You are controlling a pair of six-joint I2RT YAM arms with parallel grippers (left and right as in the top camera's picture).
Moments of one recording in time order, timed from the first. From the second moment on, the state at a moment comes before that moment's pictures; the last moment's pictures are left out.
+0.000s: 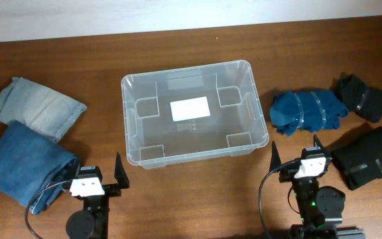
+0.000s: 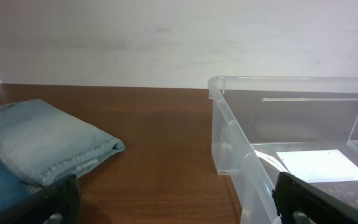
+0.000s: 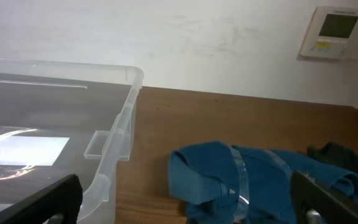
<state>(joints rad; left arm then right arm) -0.07 0.01 0.01 -0.07 -0.09 -0.05 -0.08 0.02 0.01 -0.06 -0.10 -0.10</state>
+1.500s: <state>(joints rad) -0.06 0.86 0.80 -0.55 -0.05 -0.05 -0.79 1.14 1.06 -1.08 -0.19 0.04</state>
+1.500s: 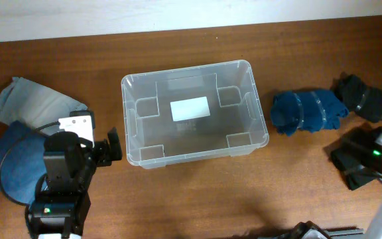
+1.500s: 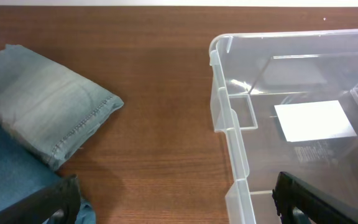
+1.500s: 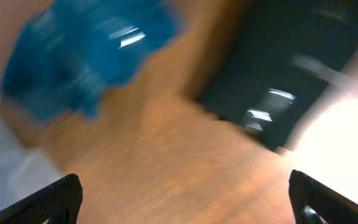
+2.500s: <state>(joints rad) -0.05 0.86 0.80 -0.54 -0.05 -0.05 -1.31 1.55 0.94 -0.70 -0.54 -0.05</state>
